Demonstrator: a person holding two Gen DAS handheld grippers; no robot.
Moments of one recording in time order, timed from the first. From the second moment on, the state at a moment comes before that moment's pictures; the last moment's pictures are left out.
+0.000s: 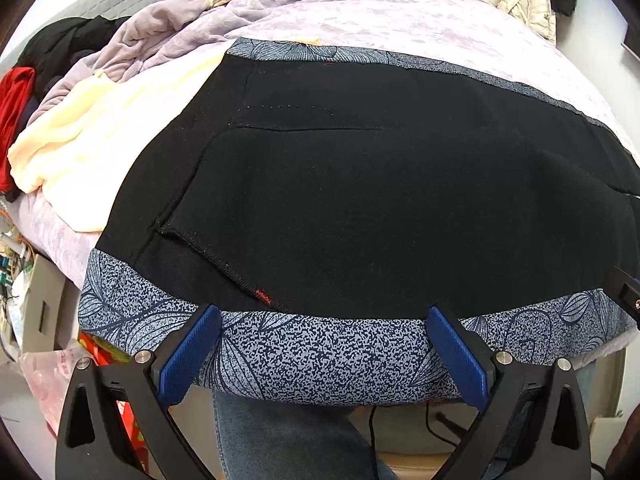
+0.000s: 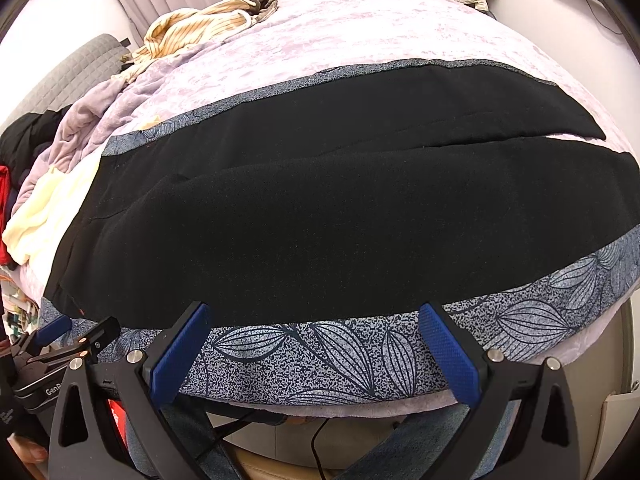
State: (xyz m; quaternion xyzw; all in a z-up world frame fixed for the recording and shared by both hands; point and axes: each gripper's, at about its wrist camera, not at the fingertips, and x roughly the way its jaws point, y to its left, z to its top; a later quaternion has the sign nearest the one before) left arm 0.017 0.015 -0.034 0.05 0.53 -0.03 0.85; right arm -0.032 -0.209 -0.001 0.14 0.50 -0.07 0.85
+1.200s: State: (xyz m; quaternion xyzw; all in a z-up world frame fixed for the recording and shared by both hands) left arm 0.014 0.016 -0.034 0.05 0.53 -0.03 0.85; right arm -0.036 -0.204 -0.005 0.14 0.51 -0.07 0.85
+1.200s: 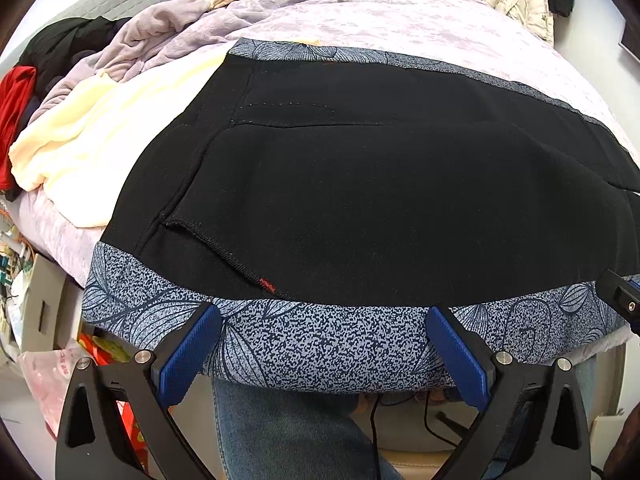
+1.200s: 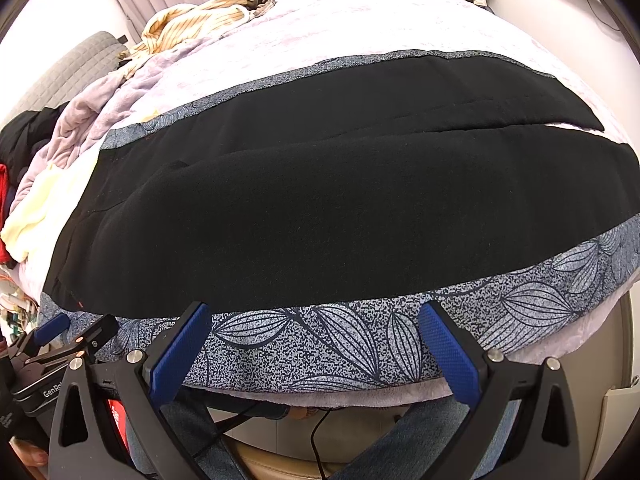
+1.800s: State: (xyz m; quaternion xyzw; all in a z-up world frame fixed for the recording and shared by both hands) left arm 0.005 0.021 -0.028 0.05 0.52 -0.03 0.85; right arm -0.042 -0.196 0.000 0.14 0.50 -0.07 0.85
